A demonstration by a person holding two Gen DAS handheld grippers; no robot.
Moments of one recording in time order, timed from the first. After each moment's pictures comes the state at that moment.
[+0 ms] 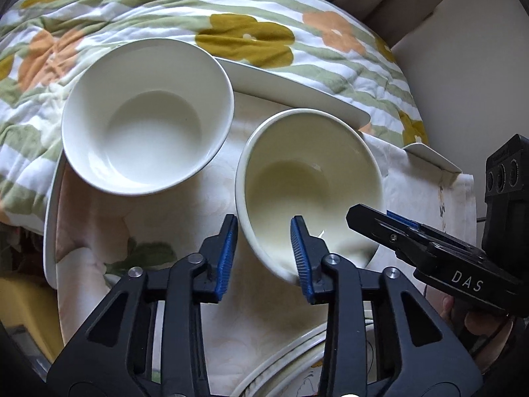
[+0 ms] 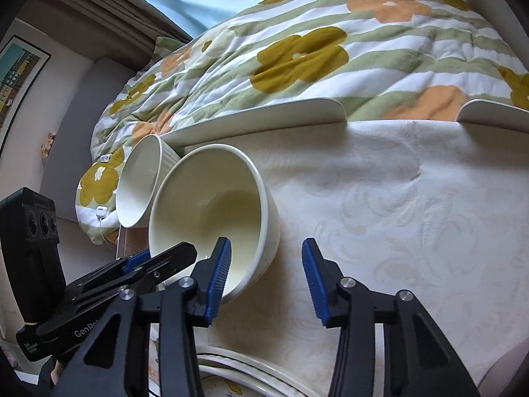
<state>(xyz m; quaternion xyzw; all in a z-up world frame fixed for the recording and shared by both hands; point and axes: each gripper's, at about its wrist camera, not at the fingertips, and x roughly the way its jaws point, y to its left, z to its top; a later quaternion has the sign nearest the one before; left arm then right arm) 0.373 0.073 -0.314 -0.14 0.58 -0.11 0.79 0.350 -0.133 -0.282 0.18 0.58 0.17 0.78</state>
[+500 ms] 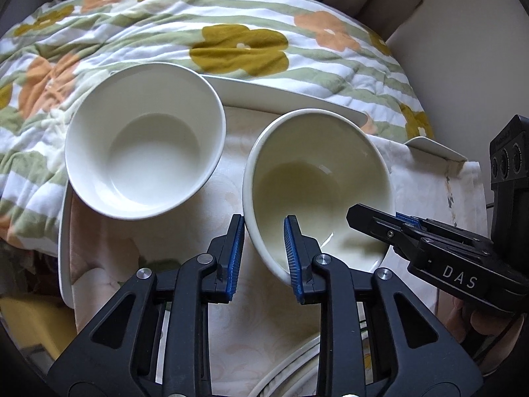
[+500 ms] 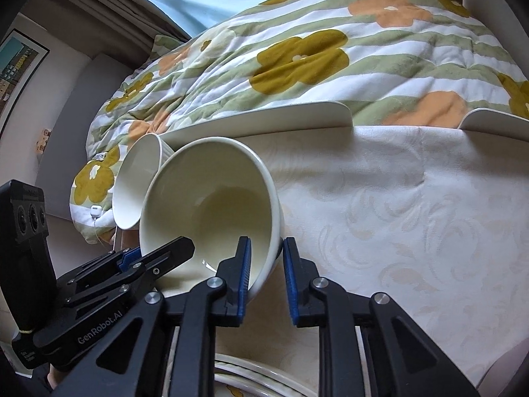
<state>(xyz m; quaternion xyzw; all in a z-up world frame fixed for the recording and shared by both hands) 0.375 0.066 -0.300 -0.09 0.57 -0.12 0.81 0.350 -0.128 -0.277 0.16 0.58 0.17 0.78</state>
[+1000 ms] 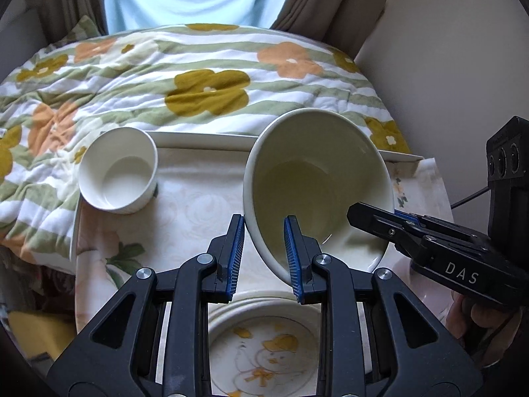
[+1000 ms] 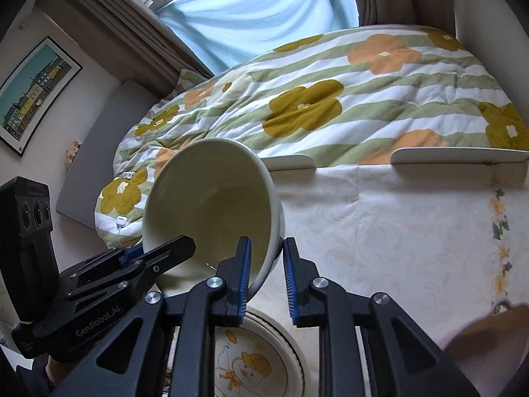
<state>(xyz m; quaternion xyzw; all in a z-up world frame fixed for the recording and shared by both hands) 0.311 -0.013 -0.197 -0.06 0.50 -0.14 0.85 0.286 -0.202 -0.192 0.17 0.50 0.19 0.83</state>
